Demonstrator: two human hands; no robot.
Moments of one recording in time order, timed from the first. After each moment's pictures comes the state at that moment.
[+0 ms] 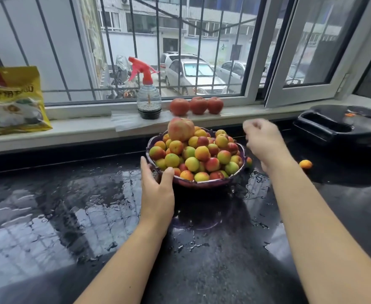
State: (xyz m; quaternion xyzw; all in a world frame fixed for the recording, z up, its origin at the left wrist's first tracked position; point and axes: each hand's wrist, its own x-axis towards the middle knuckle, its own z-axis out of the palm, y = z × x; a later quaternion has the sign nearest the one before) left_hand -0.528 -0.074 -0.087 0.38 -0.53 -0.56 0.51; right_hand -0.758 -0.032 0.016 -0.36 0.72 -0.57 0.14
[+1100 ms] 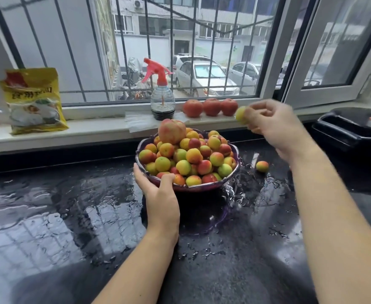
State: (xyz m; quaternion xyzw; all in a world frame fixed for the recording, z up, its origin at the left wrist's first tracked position) left_hand -0.521 -0.067 -0.077 0.37 -0.40 -0.58 0.61; right_hand -0.754 -0.040 0.050 -0.50 0.65 -0.55 0.14
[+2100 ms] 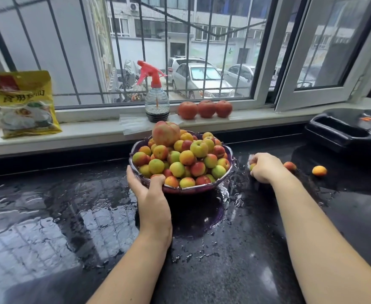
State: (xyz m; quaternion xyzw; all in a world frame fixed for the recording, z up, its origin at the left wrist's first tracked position) left_hand -0.519 -0.068 -0.077 0.35 -0.37 -0.60 0.62; right_hand -0.804 -0.060 -0.046 -0.40 0.90 -0.16 0.06
